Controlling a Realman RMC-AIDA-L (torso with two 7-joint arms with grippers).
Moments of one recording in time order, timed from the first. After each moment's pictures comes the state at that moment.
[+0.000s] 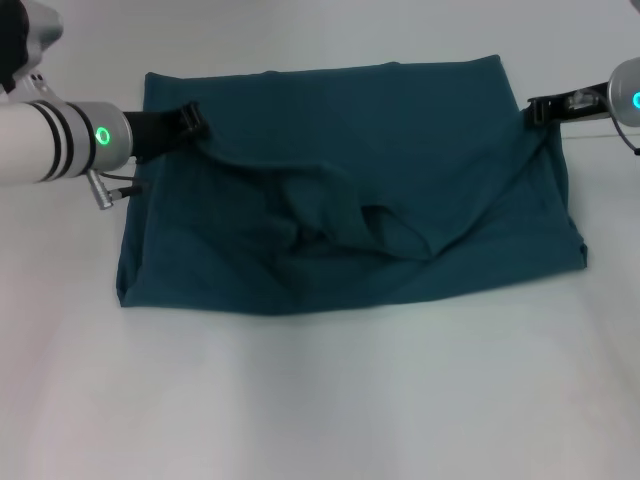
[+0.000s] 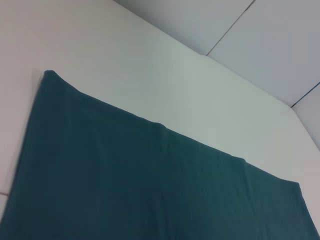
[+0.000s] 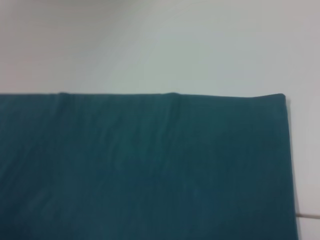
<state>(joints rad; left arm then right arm) -1.02 -2.07 0.63 0.44 2.34 0.66 -2.53 0.94 1.91 -0.76 -0.55 -2.64 -0.77 2.50</state>
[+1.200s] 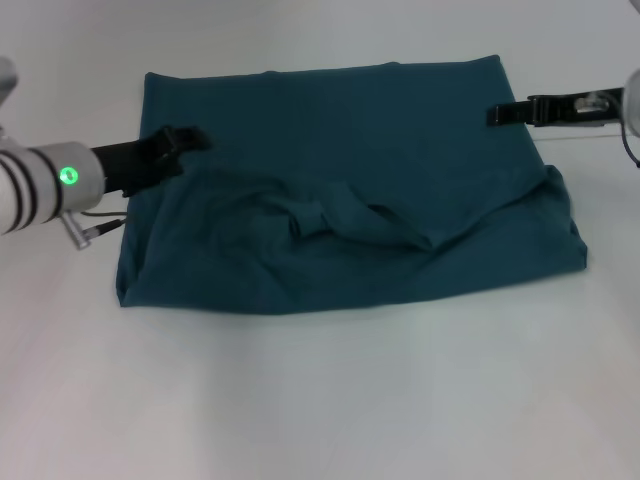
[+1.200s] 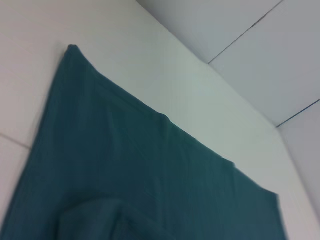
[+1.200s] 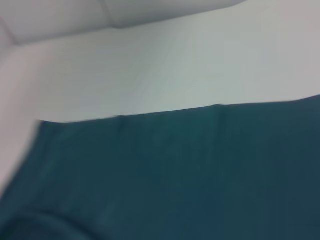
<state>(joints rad) -0.87 -2.12 0.63 0.57 2.20 0.77 -2.52 0.82 1.93 -0.80 -0.68 -2.35 -0.90 2.41</state>
